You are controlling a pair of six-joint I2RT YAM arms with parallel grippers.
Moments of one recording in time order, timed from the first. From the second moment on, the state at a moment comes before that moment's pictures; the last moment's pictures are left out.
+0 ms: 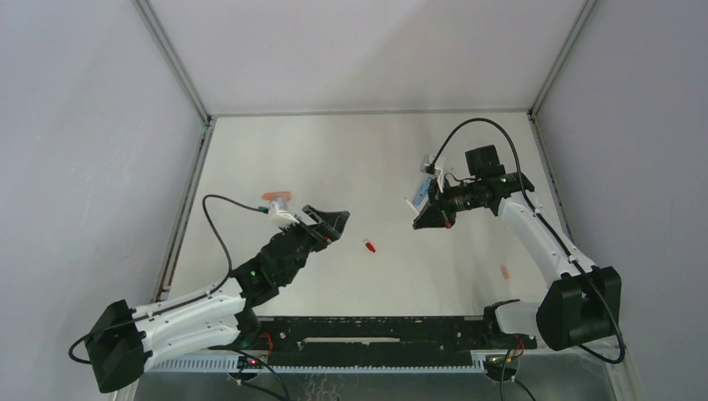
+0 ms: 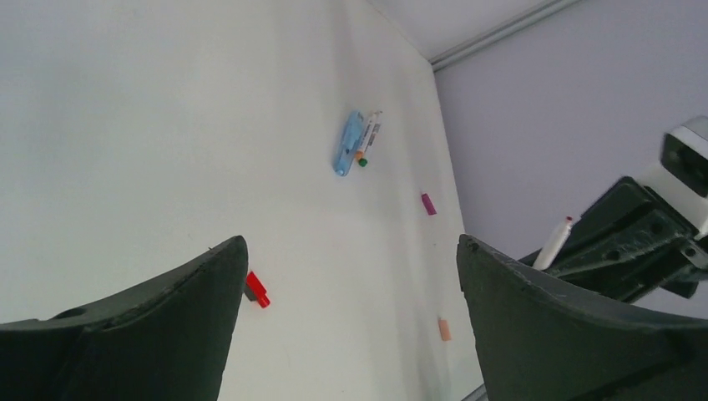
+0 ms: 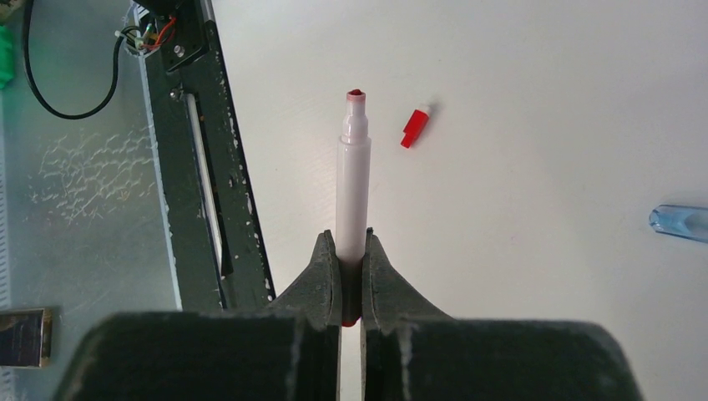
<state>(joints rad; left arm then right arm) -0.93 0.84 0.35 0.33 -0.51 -1.00 0.23 1.29 1.06 -0.80 -0.99 -0.53</state>
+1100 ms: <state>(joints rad) -0.92 1.80 1.17 -0.59 -0.24 -1.41 0.22 1.29 1.06 -0.81 -0.97 -0.55</state>
